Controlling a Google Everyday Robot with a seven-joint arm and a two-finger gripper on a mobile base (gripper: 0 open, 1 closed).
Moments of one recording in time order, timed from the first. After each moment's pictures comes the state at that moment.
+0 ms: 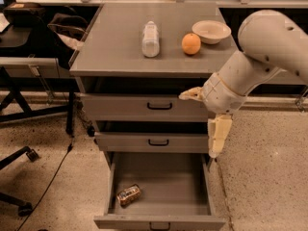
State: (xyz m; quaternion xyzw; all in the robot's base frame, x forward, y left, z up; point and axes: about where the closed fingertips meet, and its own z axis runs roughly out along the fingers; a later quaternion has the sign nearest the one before) arm 0.489 -0.118 0.802 -0.79 0.57 0.15 0.18
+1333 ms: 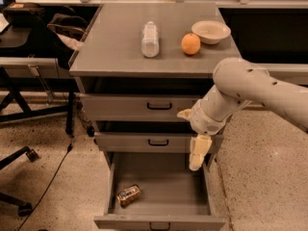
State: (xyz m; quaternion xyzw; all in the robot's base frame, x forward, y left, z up) arm 0.513 -0.102 0.699 -0.73 0.65 0.14 0.16
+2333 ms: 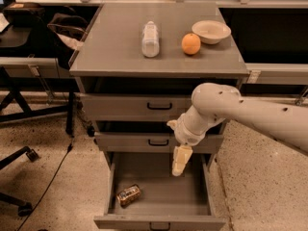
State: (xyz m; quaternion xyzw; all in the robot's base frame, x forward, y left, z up) arm 0.539 -0.070 0.620 -0.71 0.67 0.12 0.17
